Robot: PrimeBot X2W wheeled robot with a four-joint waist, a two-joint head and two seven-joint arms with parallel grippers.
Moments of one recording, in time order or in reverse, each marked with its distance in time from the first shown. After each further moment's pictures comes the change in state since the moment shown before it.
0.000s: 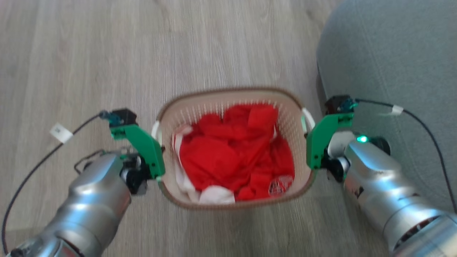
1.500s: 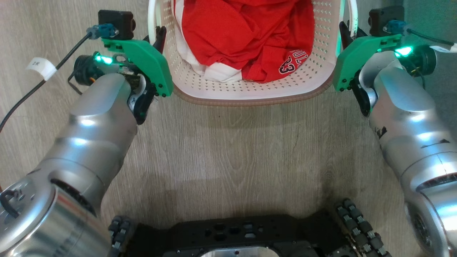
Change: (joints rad) left arm -0.325 -0.056 -0.033 0.023 0.148 0.009 -0.421; right arm -0.242 -0.037 -0.450 -0.006 -0.546 0.007 -0.346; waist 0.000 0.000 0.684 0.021
